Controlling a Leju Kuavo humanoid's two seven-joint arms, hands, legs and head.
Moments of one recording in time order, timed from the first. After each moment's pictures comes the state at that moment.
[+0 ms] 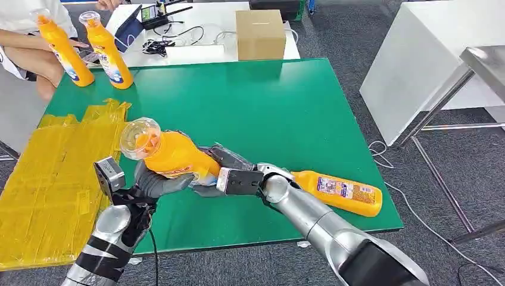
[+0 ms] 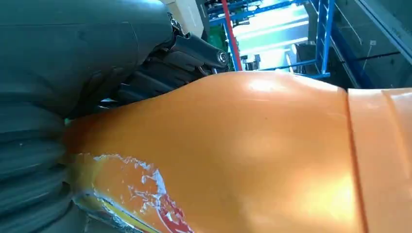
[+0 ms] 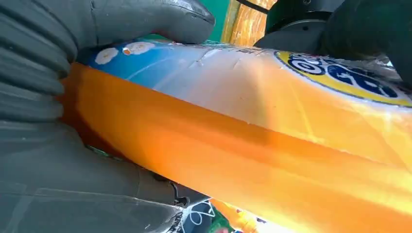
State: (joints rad) left arm -0.35 -0.06 -0.44 -1.33 0.25 -0.21 -0.47; right arm -0.67 0.08 0.79 -0.85 0.23 0.31 -0.68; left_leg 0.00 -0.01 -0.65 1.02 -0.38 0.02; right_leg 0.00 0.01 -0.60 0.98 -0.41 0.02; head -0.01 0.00
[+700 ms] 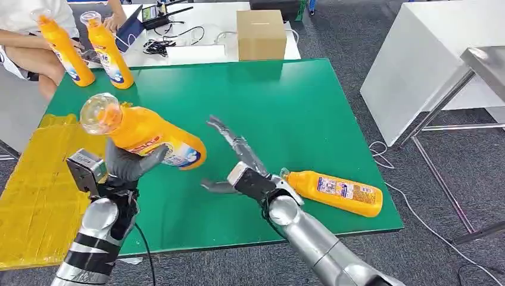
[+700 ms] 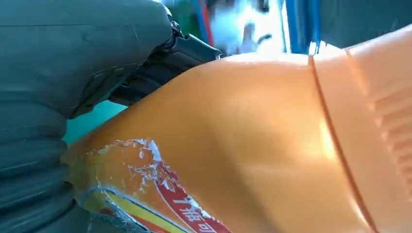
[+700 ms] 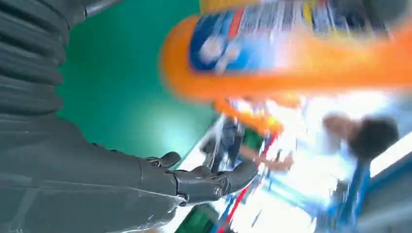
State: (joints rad) left arm -0.36 -0.04 -0.33 -1.38 0.07 0.13 -0.50; right arm -0.42 0.06 0.62 -1.21 0.15 -0.06 -0.46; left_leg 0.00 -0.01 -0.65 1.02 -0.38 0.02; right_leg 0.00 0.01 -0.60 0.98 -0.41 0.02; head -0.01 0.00
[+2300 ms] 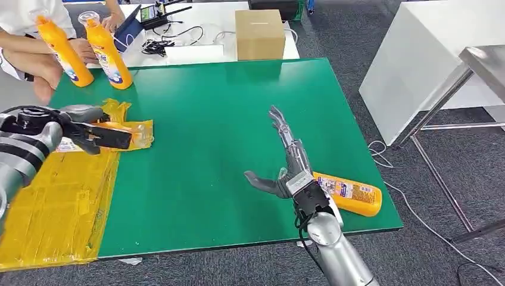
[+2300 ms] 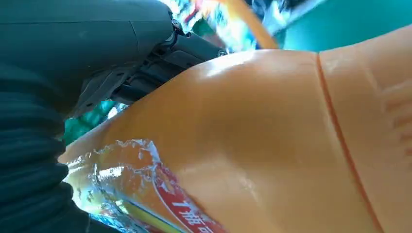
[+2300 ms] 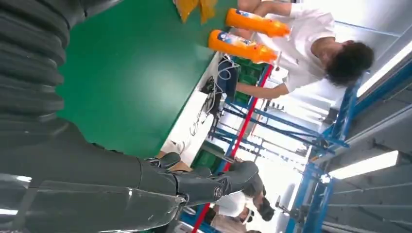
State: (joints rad) left arm -1.15 0.23 -0.67 -0.38 -1.16 -0.34 -0.32; right arm -0.19 0.02 0.36 -1.54 0.22 -0.04 -0.45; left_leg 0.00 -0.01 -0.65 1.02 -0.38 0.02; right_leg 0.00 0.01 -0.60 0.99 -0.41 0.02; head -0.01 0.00
